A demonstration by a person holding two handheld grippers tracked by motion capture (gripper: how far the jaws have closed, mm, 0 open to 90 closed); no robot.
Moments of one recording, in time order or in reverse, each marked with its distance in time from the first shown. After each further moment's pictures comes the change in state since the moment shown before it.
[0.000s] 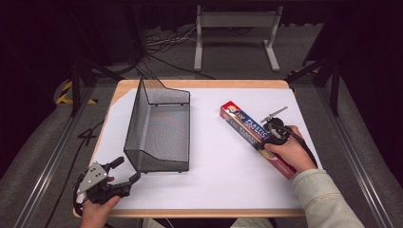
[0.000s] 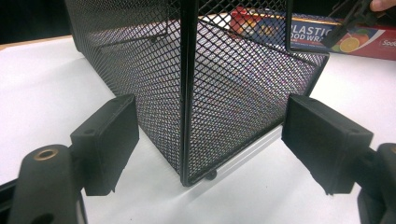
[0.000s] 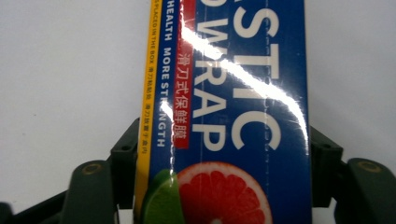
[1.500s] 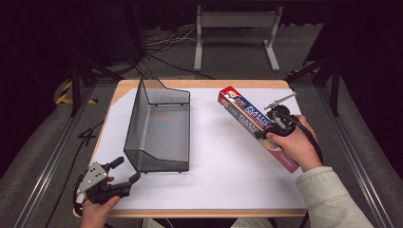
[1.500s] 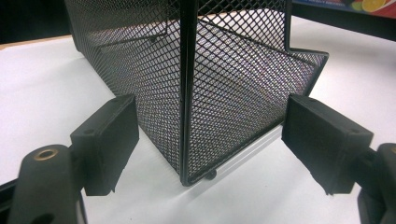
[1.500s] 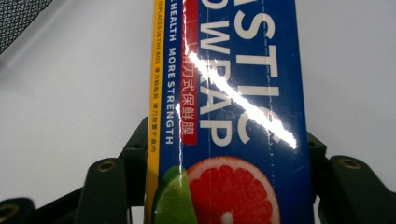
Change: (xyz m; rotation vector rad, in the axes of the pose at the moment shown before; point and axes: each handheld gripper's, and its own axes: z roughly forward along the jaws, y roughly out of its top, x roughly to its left) left arm 0.000 0.000 -0.001 0.003 -0.001 0.000; right arm 0.030 0.029 -0.070 -0.089 -0.054 0.033
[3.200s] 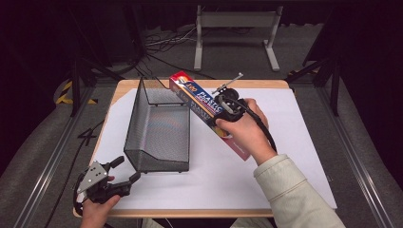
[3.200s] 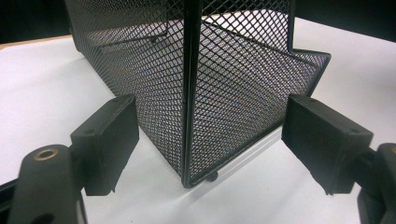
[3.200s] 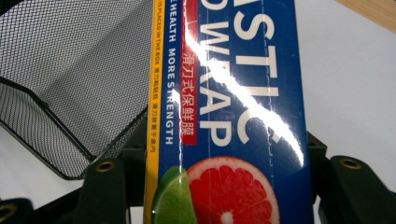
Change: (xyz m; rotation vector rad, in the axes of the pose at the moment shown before) left arm 0.002 0.000 0.002 -0.006 -0.002 -0.002; right arm 0.113 0.105 0.012 -0.046 0.071 -0.086
